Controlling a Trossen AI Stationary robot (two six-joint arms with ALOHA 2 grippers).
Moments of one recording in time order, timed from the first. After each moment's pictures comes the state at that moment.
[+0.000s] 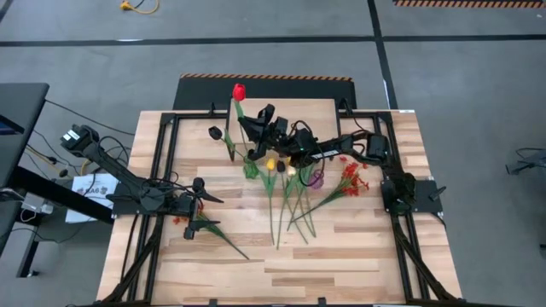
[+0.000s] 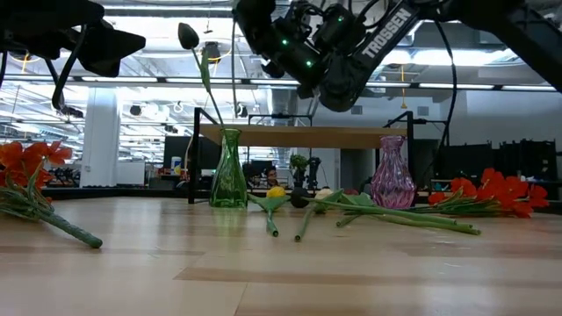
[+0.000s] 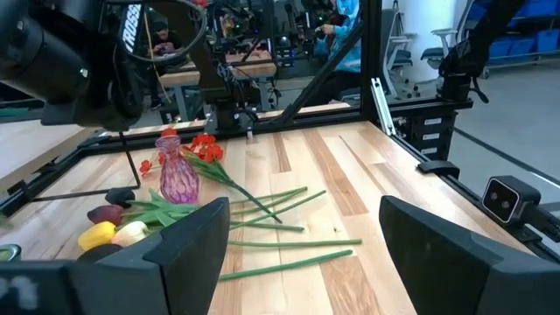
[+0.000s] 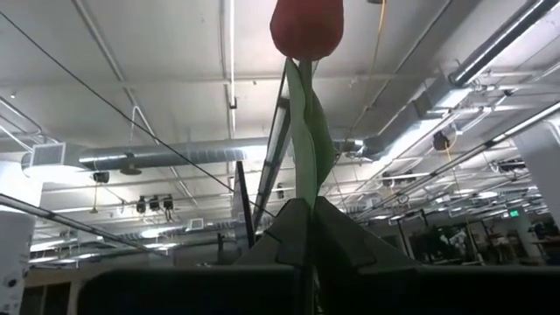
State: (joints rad) left arm -0.62 0.77 0.14 0.59 -0.51 0.04; right arm -0.21 2.23 1.41 1.57 0.00 0.13
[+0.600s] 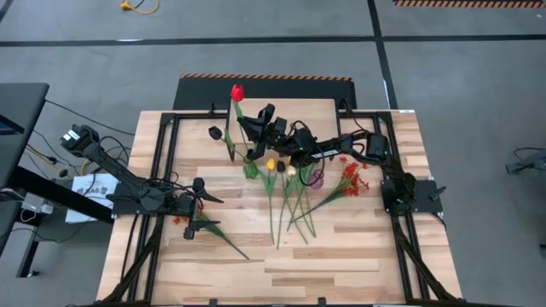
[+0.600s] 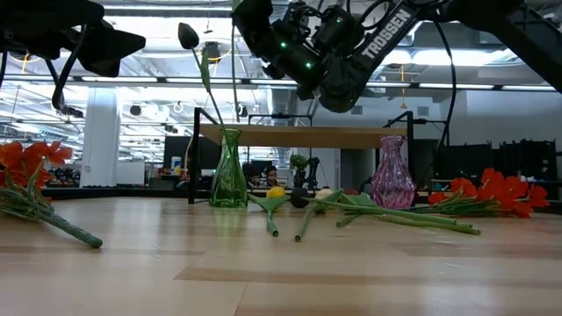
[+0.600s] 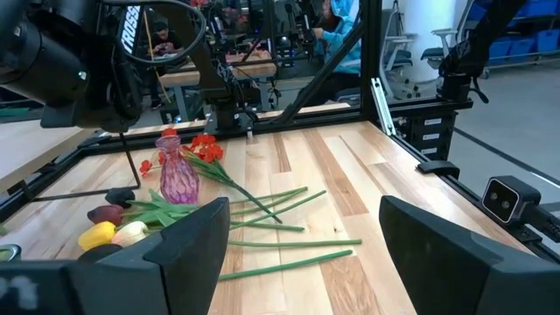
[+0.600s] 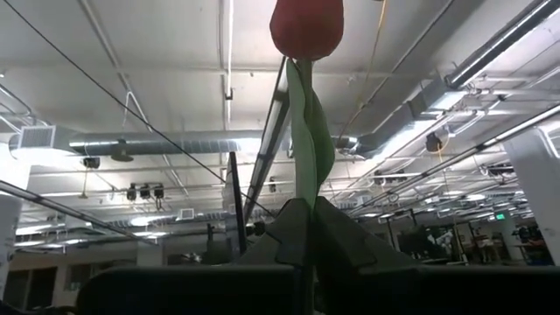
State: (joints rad) left arm -0.62 0.77 0.14 0.59 -0.51 0.04; right arm -0.21 2.23 1.41 1.55 0.00 0.08
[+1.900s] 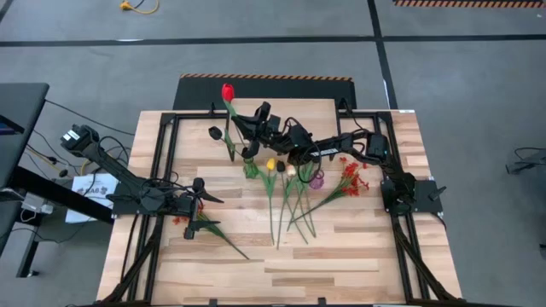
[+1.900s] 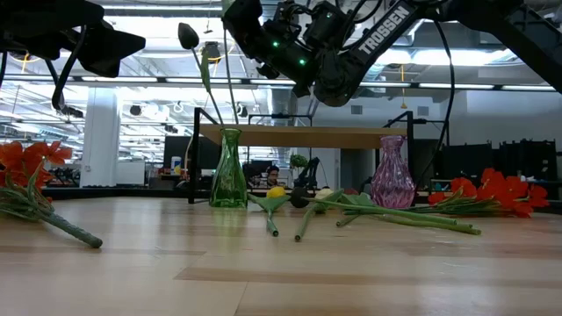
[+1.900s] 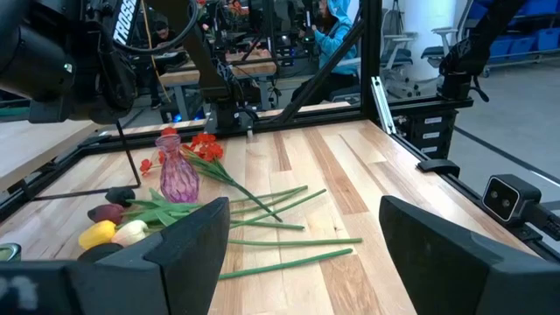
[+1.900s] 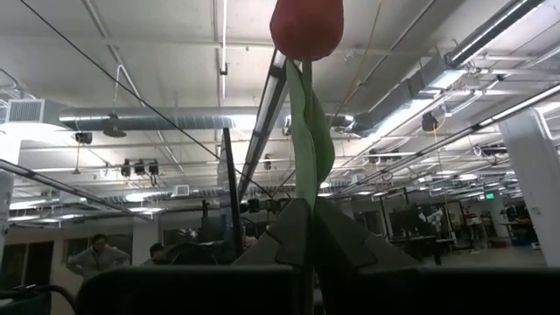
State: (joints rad) left arm -0.62 0.77 0.14 0.58 -0.51 0.04; right arm -0.22 2.23 1.46 1.42 0.00 0.07
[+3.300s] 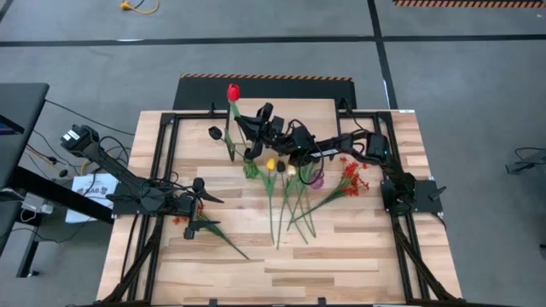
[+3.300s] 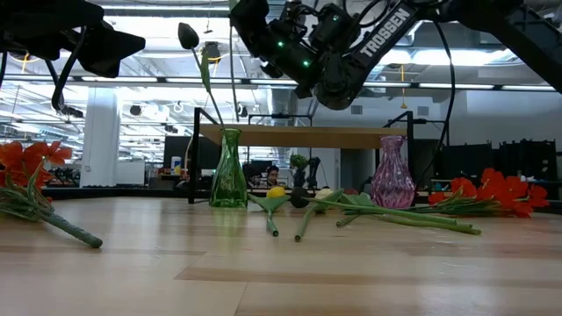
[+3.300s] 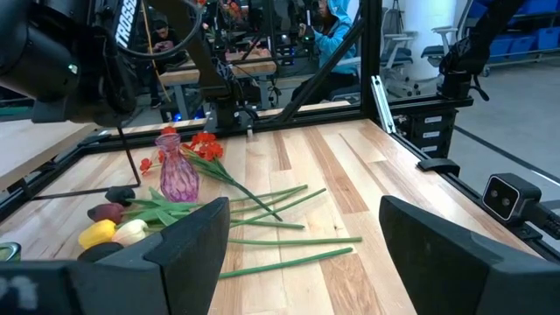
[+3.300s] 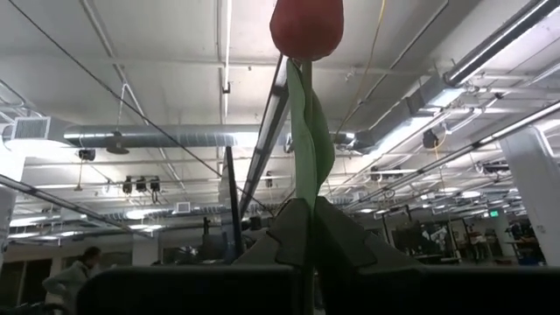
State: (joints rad) left arm -0.62 0.77 0.14 0.58 -0.51 0.04; right arm -0.22 2.23 1.43 1.51 0.00 0.07
